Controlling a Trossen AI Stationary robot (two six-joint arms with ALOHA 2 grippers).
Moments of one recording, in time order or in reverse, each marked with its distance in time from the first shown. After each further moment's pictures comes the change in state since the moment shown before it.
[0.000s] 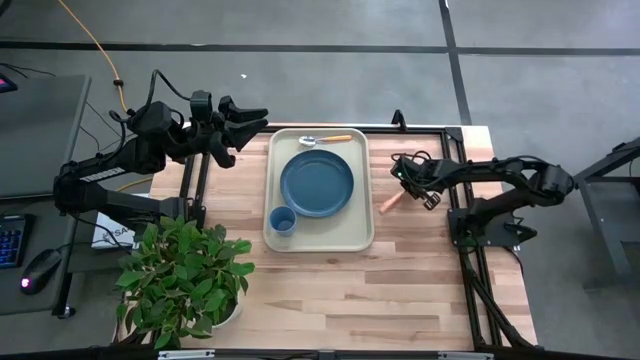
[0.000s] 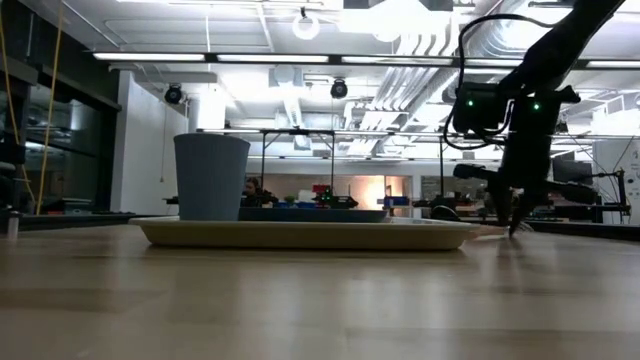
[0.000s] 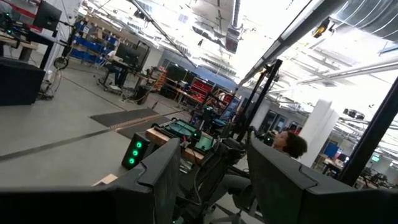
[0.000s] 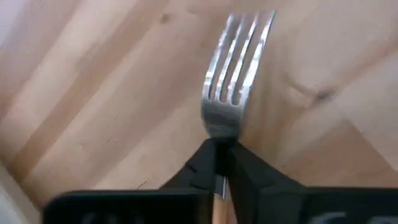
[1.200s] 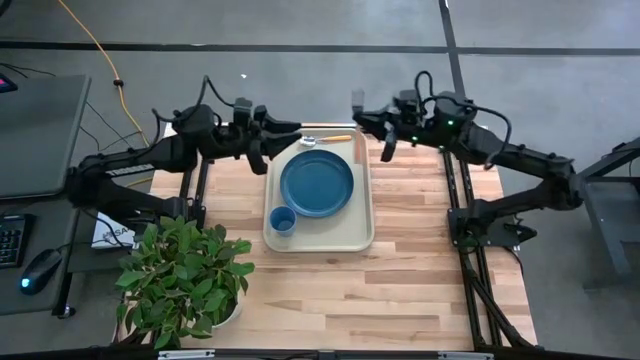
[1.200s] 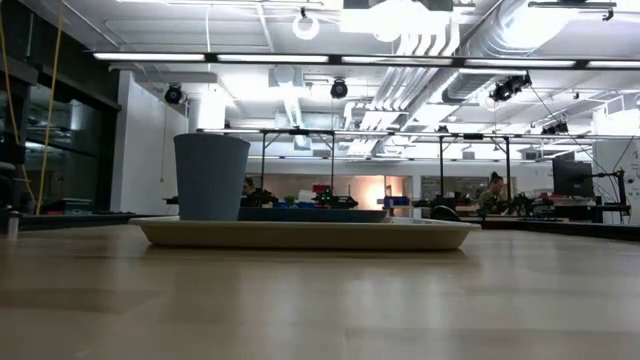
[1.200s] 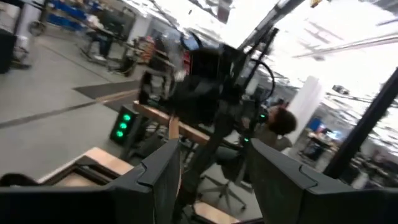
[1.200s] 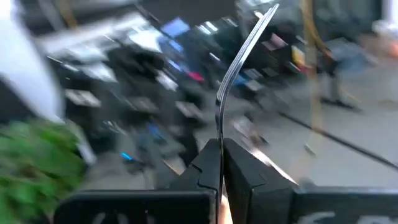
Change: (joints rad) left arm -0.003 0.185 0.000 0.093 0.101 -0.027; right arm 0.191 -0.169 0.745 0.487 -0.349 -1.537
